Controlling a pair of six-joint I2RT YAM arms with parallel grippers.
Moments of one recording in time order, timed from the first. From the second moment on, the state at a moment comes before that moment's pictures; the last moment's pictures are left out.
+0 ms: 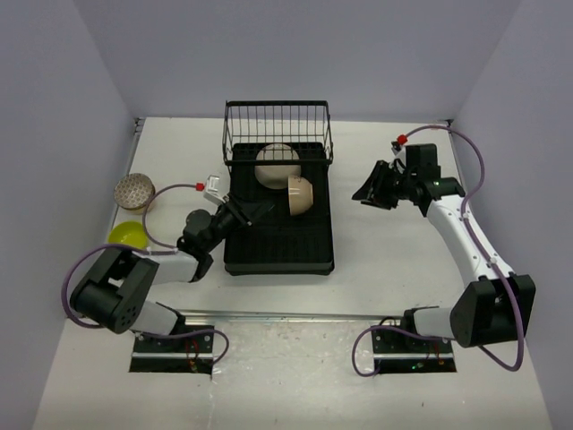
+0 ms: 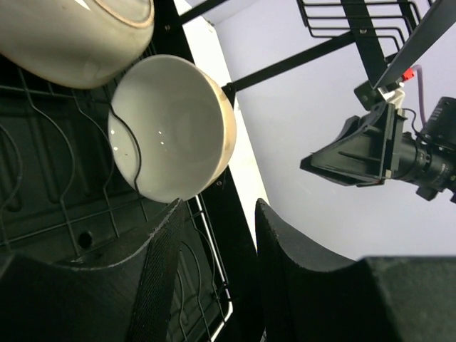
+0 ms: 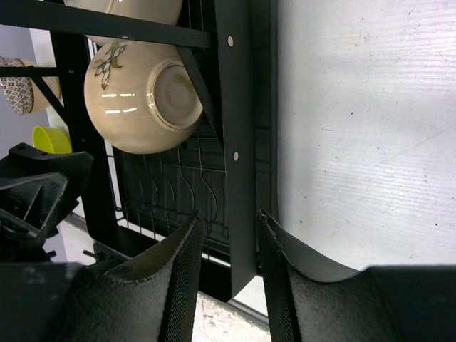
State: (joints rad) left arm -0.44 1.42 0.35 1.07 0.27 -1.06; right arm 0.12 1.32 1.13 -0.63 -0.44 0.52
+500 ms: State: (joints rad) left arm -0.55 1.68 0.40 1.28 0.23 -1.12; right arm 0.12 1.36 1.13 -0.63 -0.44 0.50
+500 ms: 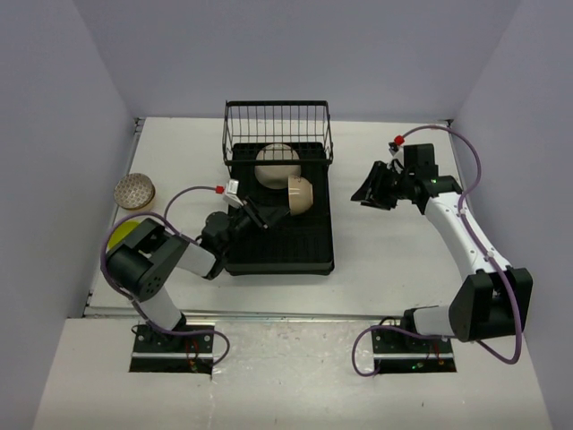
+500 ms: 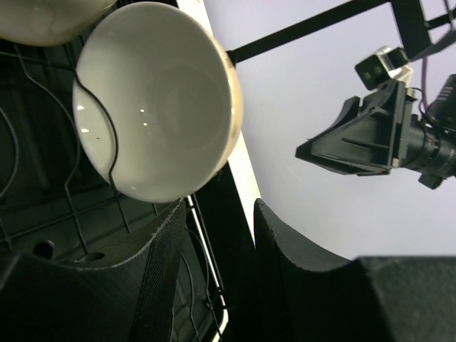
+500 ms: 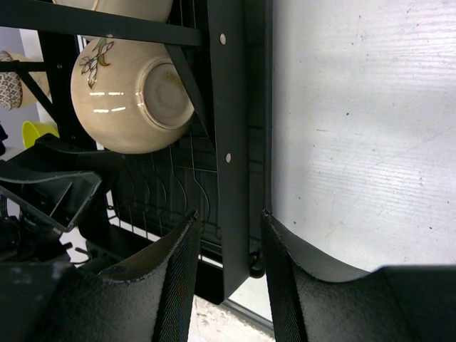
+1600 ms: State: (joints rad) left arm -0.56 1.91 0.60 1.37 0.25 -1.16; right arm 0.12 1.36 1.13 -0.63 -0.46 0.47
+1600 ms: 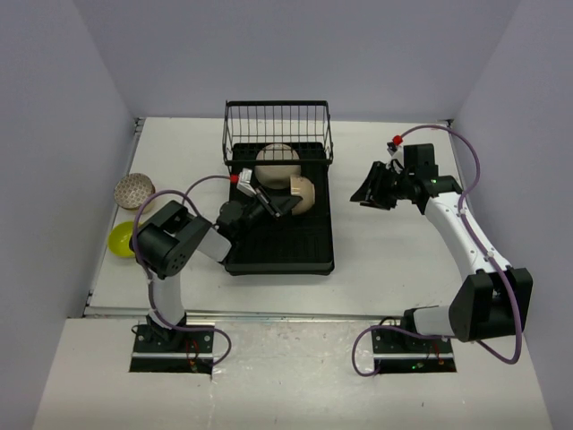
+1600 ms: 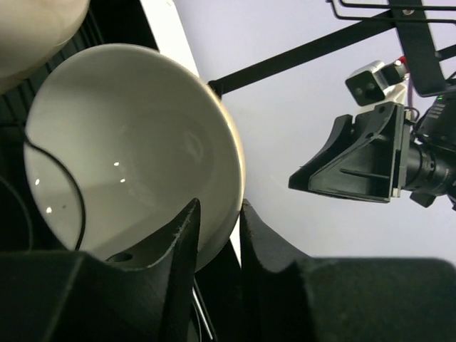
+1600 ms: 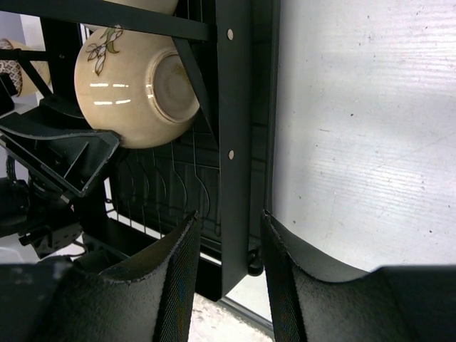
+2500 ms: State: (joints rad) left arm -0.56 1.96 0.67 1.43 0.23 -1.25; right arm 0.12 1.35 1.13 -0.64 -0.46 0.45
